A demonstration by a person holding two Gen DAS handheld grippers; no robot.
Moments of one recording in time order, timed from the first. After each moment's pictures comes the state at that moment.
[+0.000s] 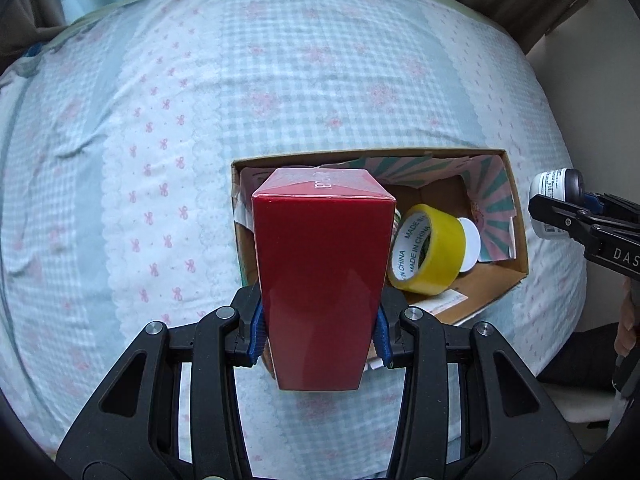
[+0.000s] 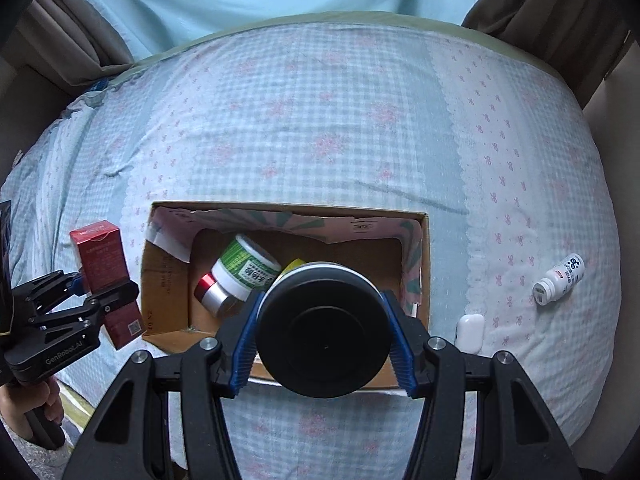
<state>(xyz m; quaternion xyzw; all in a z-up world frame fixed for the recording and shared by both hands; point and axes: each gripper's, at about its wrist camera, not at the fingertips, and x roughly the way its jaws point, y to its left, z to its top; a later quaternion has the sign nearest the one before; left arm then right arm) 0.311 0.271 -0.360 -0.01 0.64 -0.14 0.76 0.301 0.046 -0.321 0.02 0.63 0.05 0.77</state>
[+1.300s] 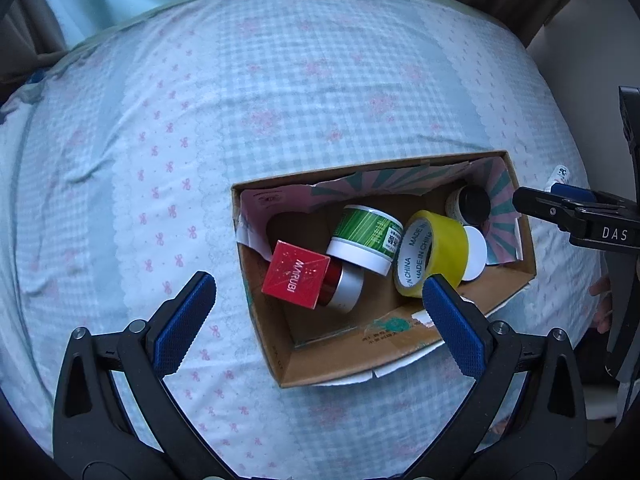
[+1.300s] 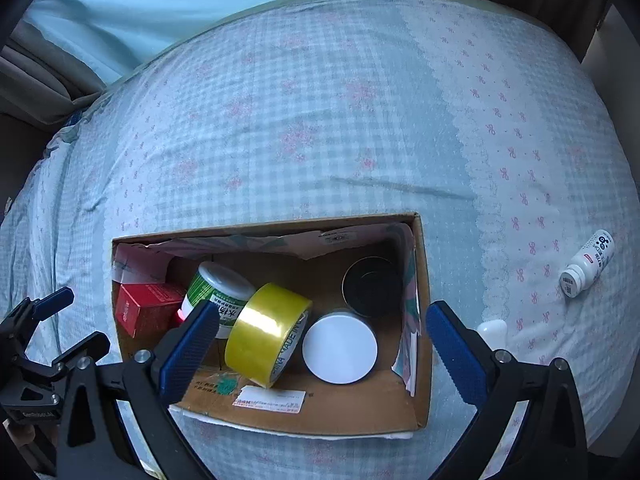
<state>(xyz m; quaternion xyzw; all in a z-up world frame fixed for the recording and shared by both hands) 0.306 0.258 -0.337 0.02 0.62 -0.13 0.77 0.324 0.015 -0.364 0.09 0.64 0.03 0.77</state>
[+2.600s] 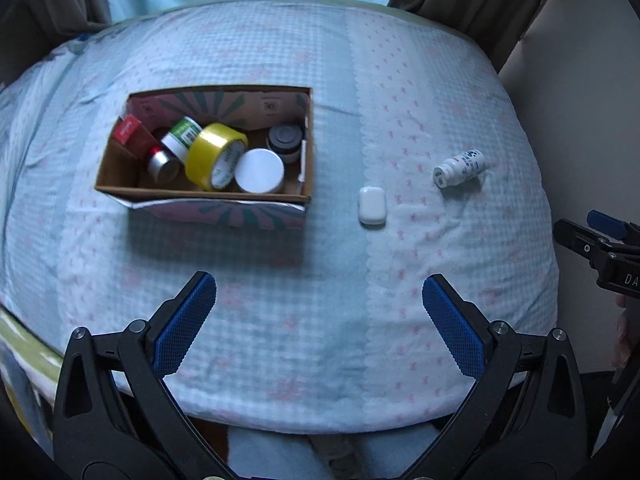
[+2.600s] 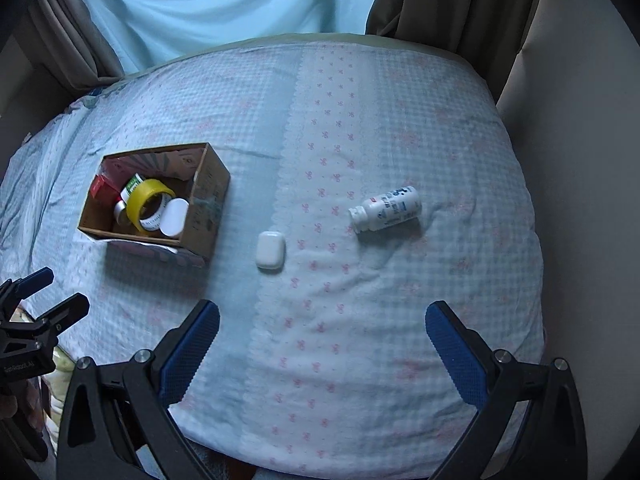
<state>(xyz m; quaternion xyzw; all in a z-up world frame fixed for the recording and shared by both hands) 0.095 -0.026 -0.278 -0.06 0.59 -0.04 0.81 0.138 -0.242 -0.265 -0.01 0.58 0.05 0.81</state>
